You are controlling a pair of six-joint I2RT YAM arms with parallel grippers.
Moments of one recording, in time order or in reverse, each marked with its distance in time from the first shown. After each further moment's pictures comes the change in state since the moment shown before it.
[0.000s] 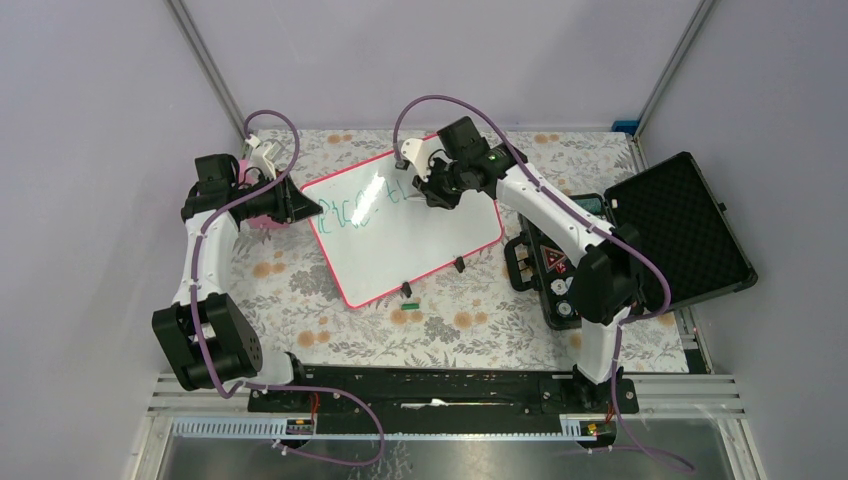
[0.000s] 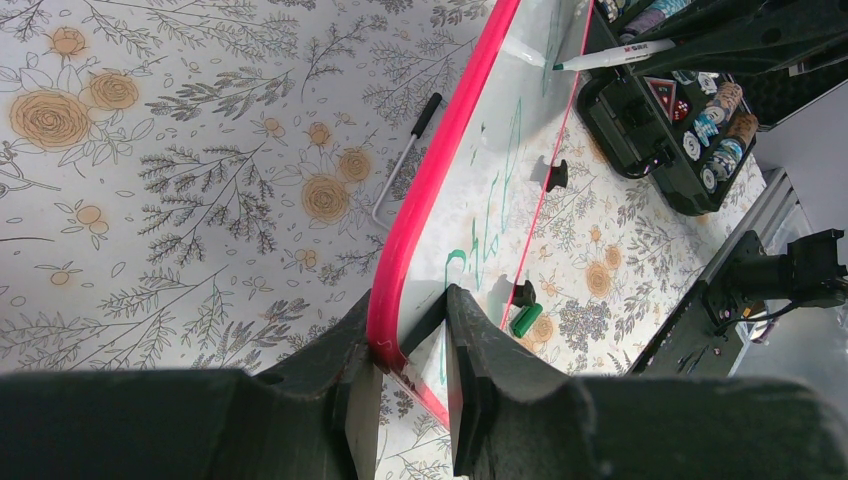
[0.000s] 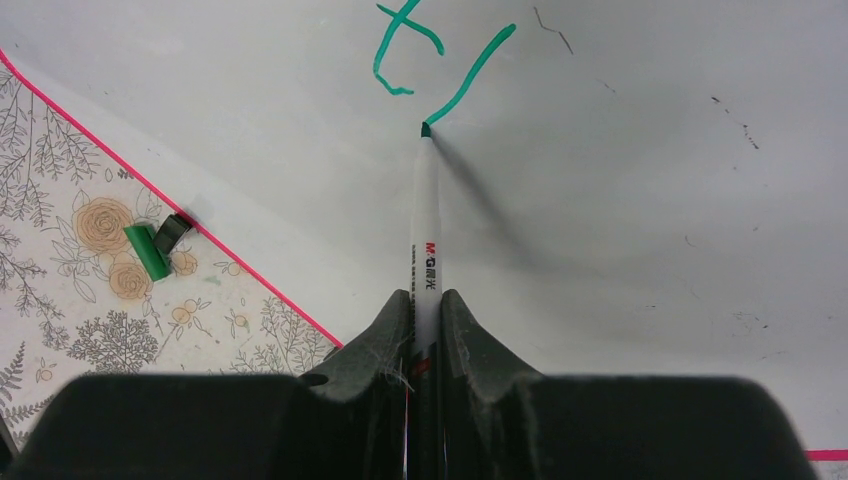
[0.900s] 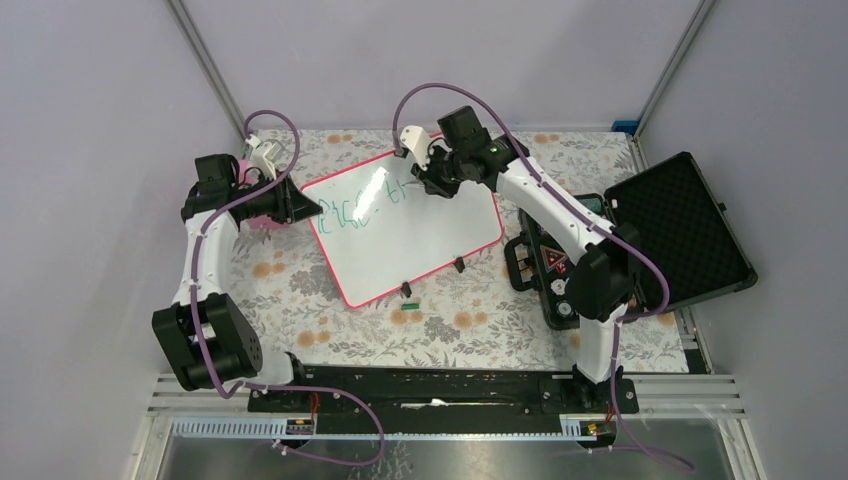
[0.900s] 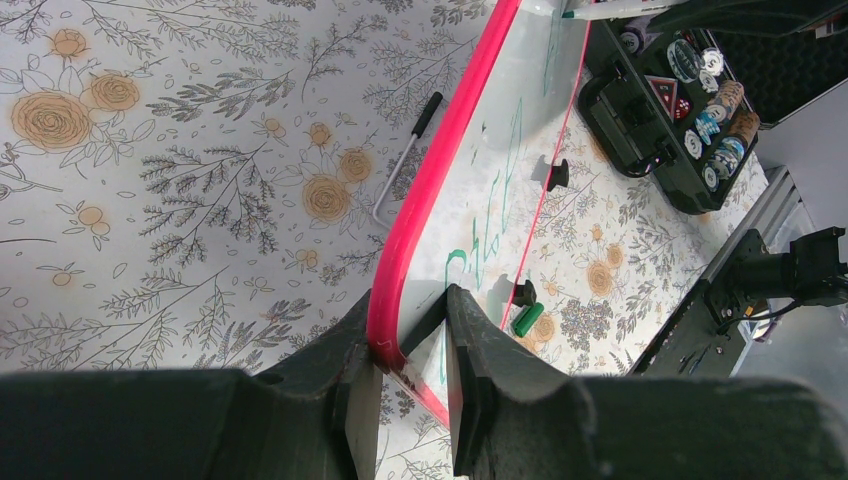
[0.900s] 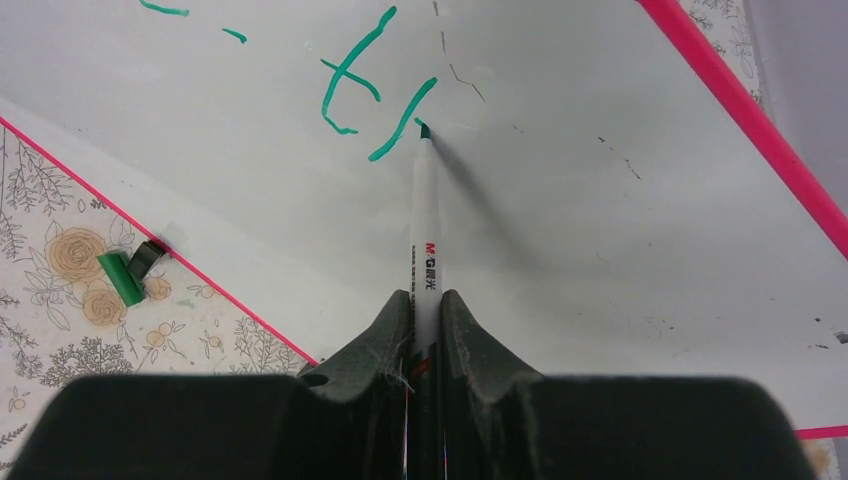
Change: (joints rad) left arm 0.000 0.000 0.000 -0.002 0.000 0.007; right arm -0.005 0.027 0.094 -0.010 0.027 0.001
